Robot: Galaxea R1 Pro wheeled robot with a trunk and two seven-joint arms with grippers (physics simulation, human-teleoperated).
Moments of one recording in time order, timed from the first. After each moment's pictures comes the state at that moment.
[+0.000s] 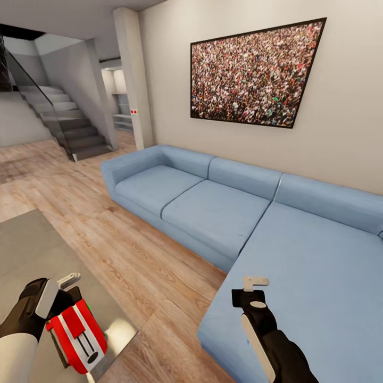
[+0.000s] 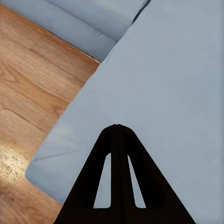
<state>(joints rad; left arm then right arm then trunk) -0.62 0.23 0.40 -0.83 0.39 0.94 0.29 -0.33 0.05 0.23 -1.26 -0.18 0.60 -0.43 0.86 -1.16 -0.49</state>
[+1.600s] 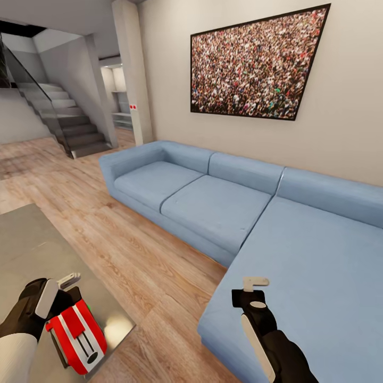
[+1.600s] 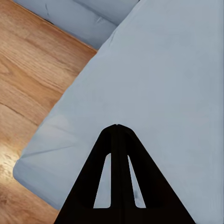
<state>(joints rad) -0.62 0.23 0.40 -0.83 0.39 0.94 0.29 -0.33 0.05 0.23 -1.25 -0.18 0.60 -0.43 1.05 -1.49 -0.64</state>
